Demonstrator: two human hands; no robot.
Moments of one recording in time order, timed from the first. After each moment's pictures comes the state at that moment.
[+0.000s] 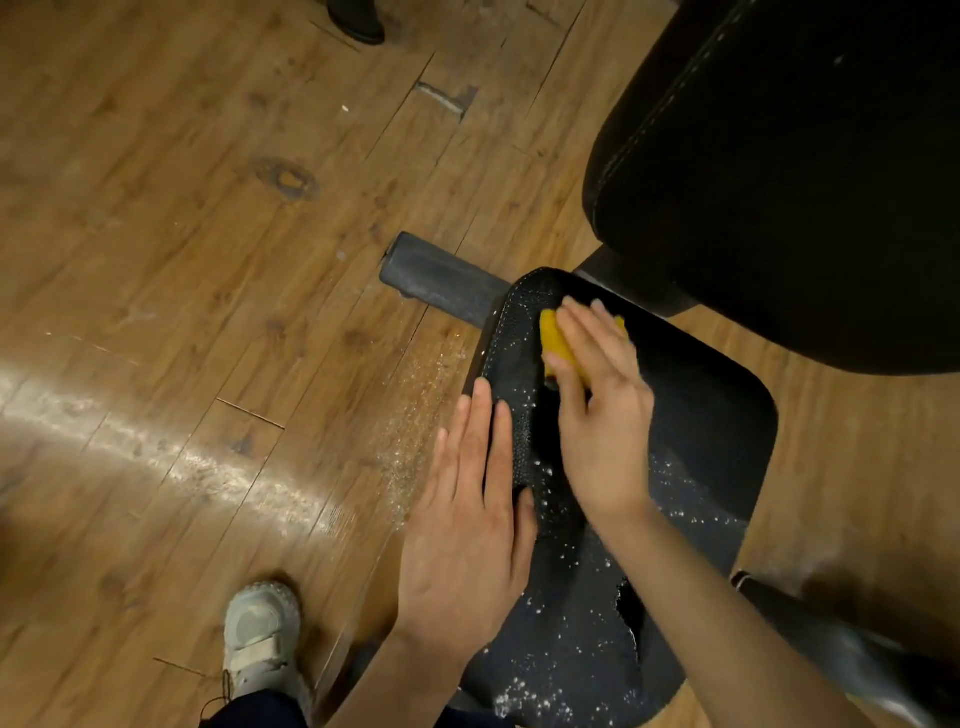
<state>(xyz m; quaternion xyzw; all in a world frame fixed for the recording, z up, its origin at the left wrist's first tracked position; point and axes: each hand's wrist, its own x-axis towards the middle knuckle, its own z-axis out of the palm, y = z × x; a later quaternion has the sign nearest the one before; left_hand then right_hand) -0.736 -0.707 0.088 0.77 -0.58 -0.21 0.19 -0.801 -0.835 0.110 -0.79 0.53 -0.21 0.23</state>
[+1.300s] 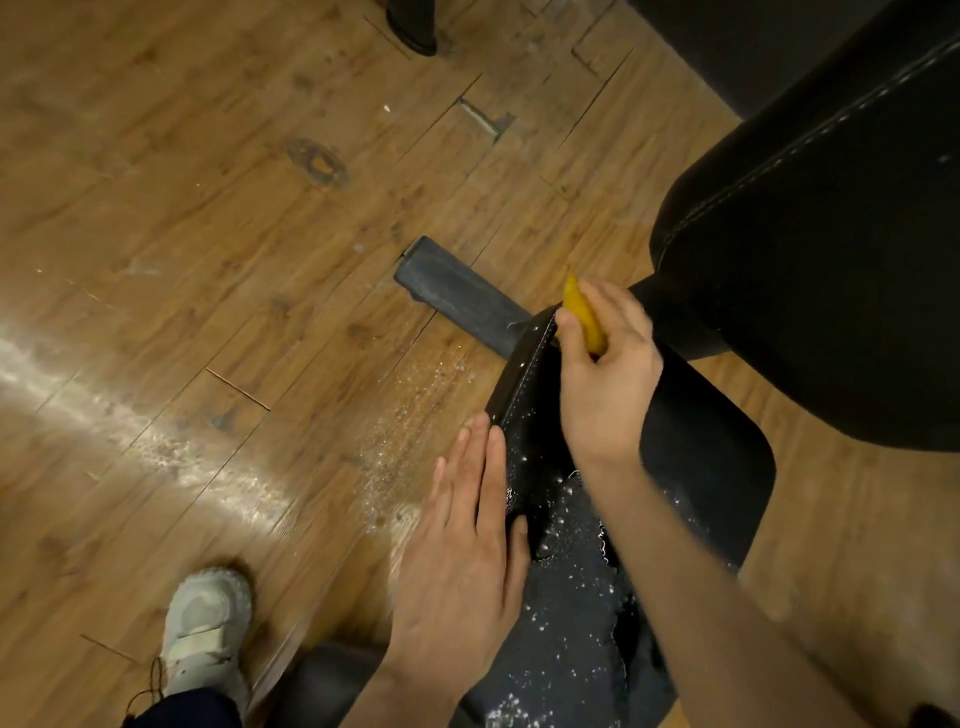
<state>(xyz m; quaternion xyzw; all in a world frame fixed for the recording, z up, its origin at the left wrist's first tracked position) -0.740 -0.684 0.077 0.78 -0.51 -0.23 0.26 -0.756 -0.860 0.109 -0.78 0.54 -0.24 0.23</state>
